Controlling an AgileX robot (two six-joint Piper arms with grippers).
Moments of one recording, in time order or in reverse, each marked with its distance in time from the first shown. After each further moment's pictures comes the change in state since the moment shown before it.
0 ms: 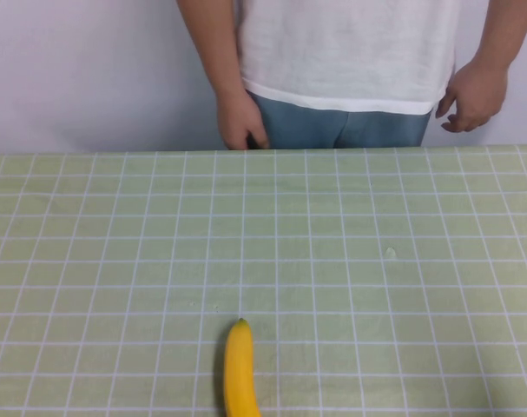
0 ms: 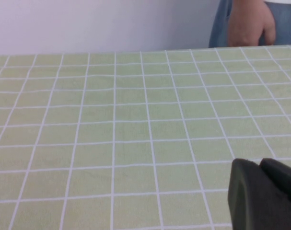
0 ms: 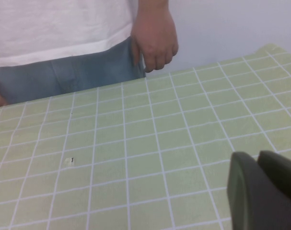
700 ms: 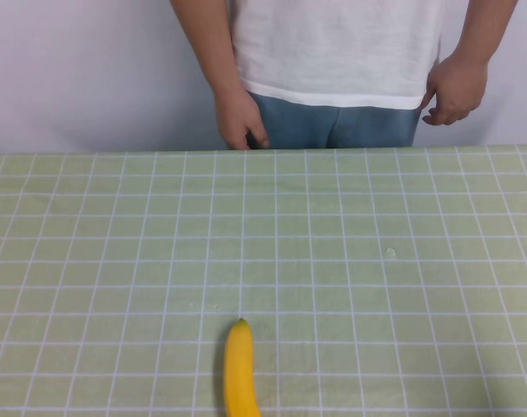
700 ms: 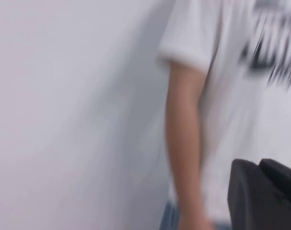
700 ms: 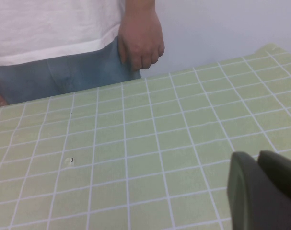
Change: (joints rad) right arm 0.000 0.000 0.000 0.000 0.000 0.000; left arm 0.000 0.000 0.000 0.000 -0.559 -0.154
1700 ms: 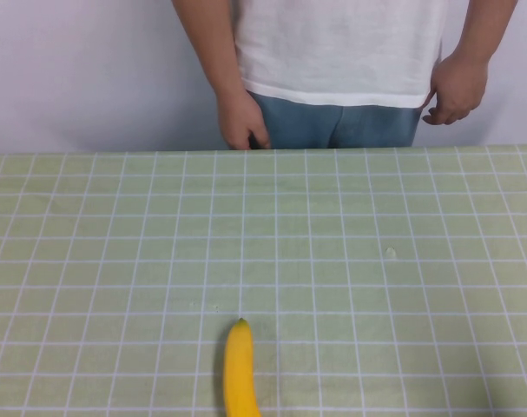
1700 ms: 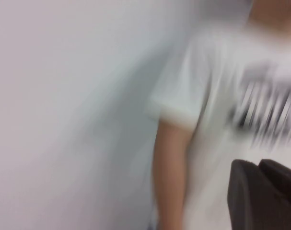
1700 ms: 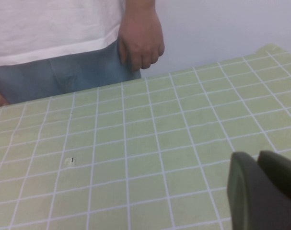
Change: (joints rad) right arm 0.000 0.000 0.000 0.000 0.000 0.000; left arm 0.000 0.275 -0.601 -0.189 0.326 0.105
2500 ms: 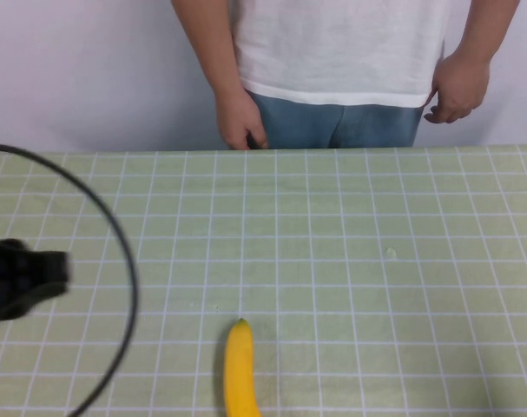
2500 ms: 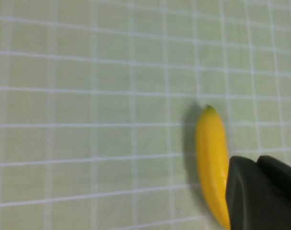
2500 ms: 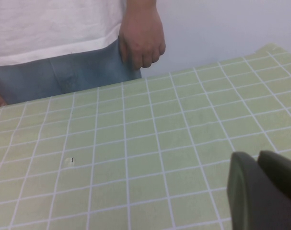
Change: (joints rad) right arm 0.000 0.000 0.000 0.000 0.000 0.000; left arm -0.051 0.691 -0.265 -0.218 0.793 0.073
